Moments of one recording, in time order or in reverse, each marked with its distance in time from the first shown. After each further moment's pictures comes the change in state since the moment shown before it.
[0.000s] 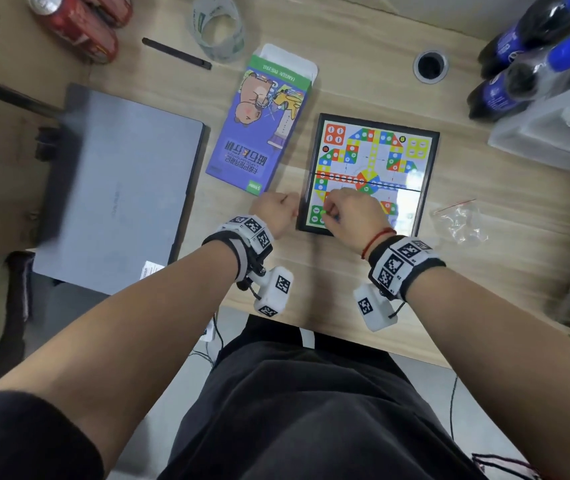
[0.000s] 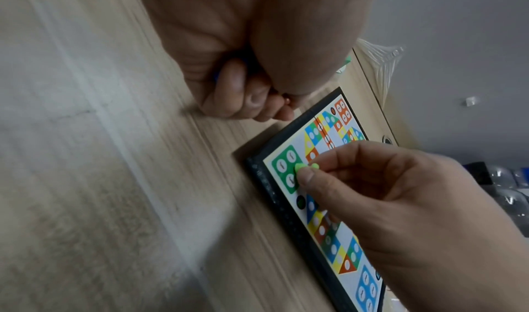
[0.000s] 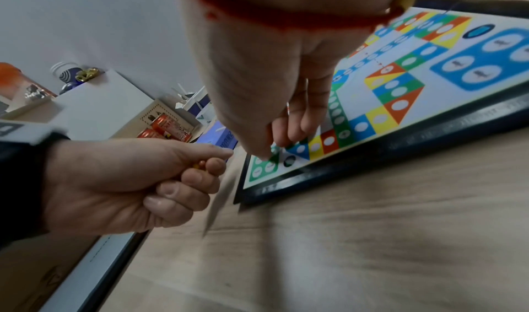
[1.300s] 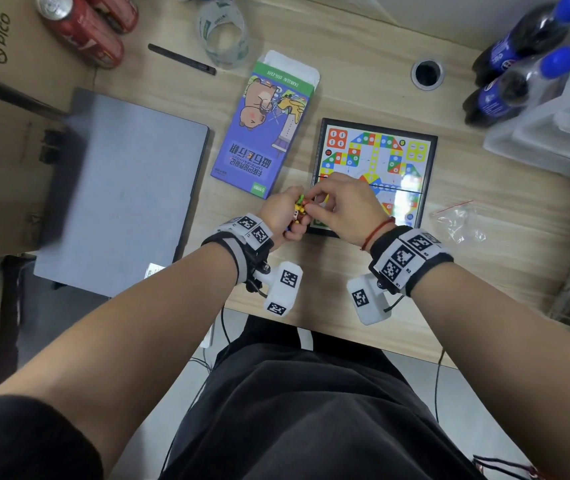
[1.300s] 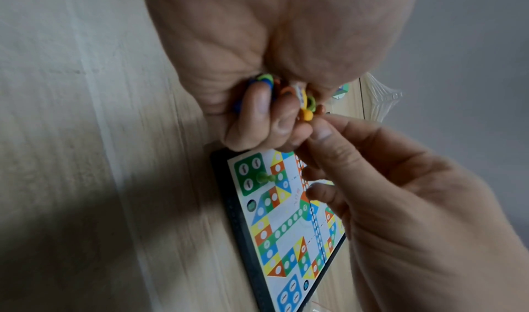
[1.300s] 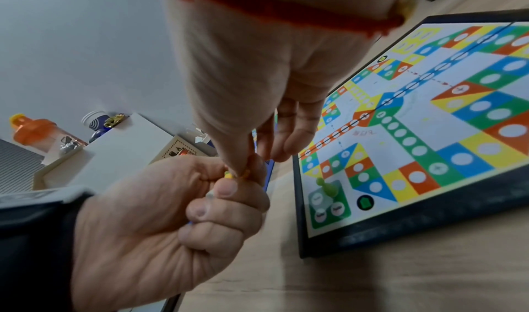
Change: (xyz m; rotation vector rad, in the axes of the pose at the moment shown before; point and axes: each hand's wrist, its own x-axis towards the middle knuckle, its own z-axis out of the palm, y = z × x) left_hand -0.029 0.026 -0.015 -0.832 -0.313 -0.252; right_hand 0.003 -0.034 -0.024 0.244 0.110 -0.105
